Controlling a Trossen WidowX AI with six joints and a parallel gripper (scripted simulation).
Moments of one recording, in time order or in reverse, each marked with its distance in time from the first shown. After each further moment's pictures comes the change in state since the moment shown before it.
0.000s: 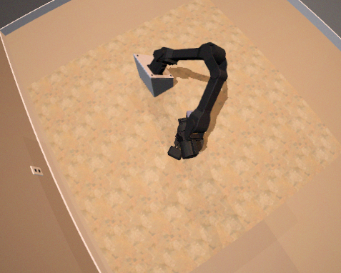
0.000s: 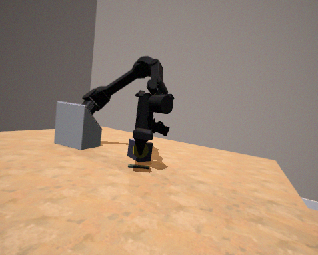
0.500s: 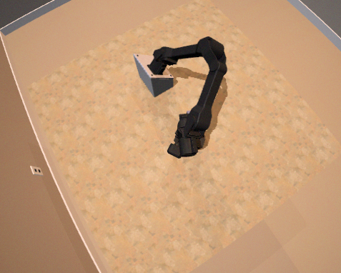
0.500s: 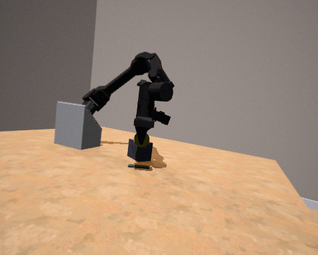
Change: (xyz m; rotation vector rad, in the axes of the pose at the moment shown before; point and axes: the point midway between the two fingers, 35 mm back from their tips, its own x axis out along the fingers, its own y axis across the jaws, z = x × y) arm -0.038 0.001 -0.001 0.000 0.000 0.000
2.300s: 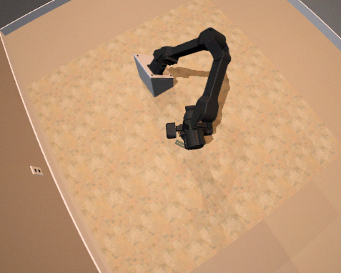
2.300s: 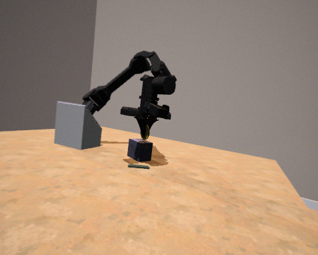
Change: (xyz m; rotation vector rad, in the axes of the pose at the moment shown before) arm -0.023 0.028 0.009 0.996 -0.004 -0.008
